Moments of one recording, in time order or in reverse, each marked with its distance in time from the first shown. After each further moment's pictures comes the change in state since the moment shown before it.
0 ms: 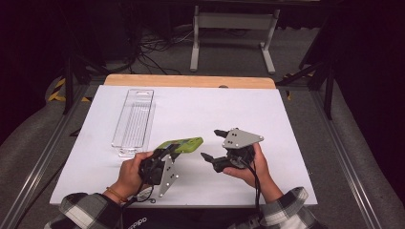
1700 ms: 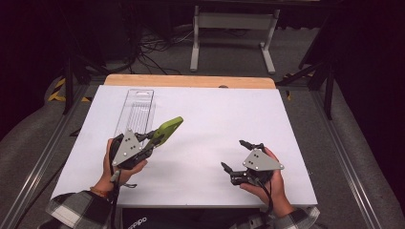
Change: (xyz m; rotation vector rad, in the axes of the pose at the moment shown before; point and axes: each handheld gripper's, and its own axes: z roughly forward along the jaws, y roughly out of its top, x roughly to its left) left arm 0.067 -0.041 -0.024 -0.167 -0.137 -0.524; right arm 0.009 -0.068 -0.032 -0.042 -0.227 0.001
